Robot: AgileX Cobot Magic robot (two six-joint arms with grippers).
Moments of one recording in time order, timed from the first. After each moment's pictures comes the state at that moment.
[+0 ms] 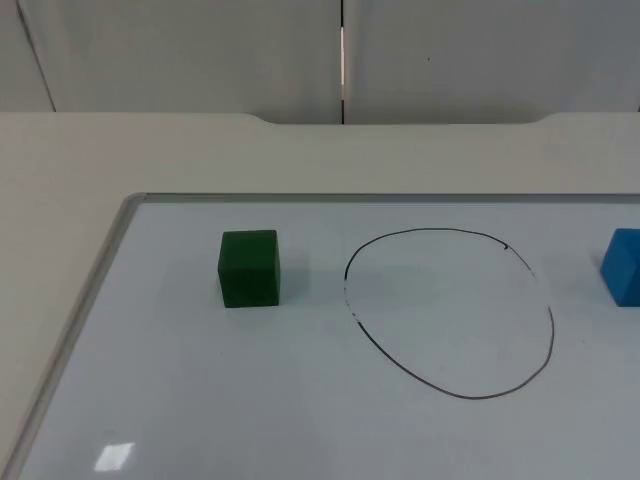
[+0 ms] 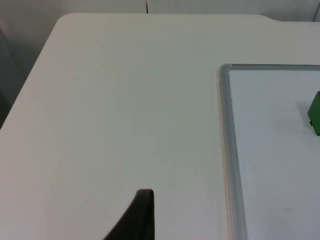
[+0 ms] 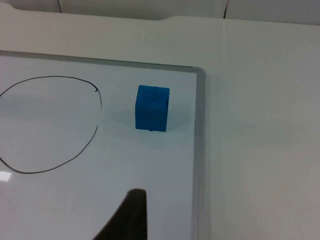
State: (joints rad) right arm 0.05 0.00 -0.52 -0.05 1.08 -0.01; left arm 0.06 0.00 -0.50 -0.02 1.07 0.00
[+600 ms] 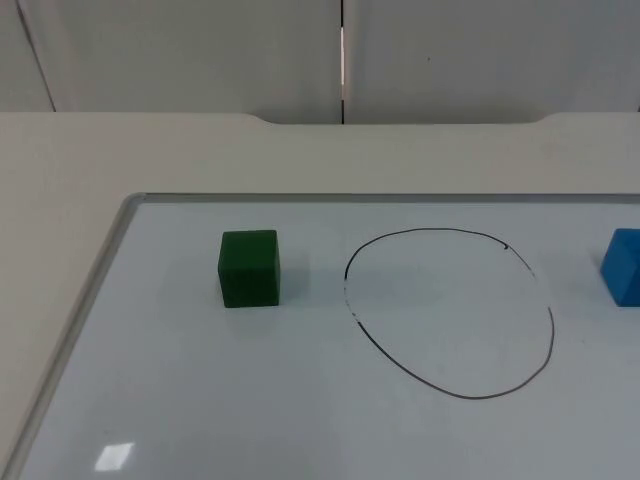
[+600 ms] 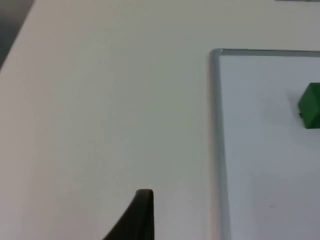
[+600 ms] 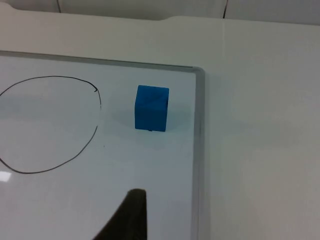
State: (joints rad) right arm 0.05 0.00 -0.52 -0.06 1.08 -0.01; left arm 0.06 0.23 -0.54 -0.07 0.99 0.02
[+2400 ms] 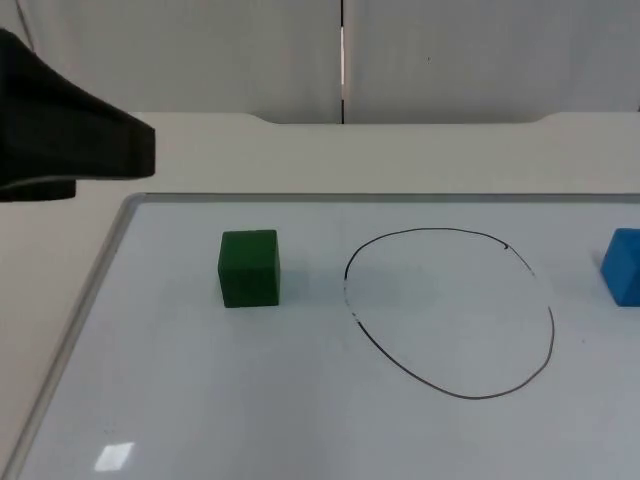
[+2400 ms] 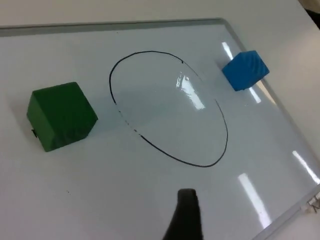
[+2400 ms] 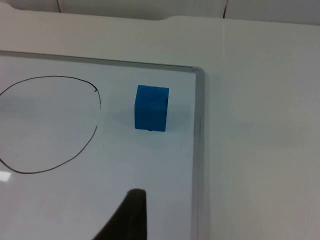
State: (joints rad) right arm 0.05 0.00 -0.52 -0.06 1.08 -0.01; left arm -0.08 1.00 -0.54 -1.15 0.76 0.94
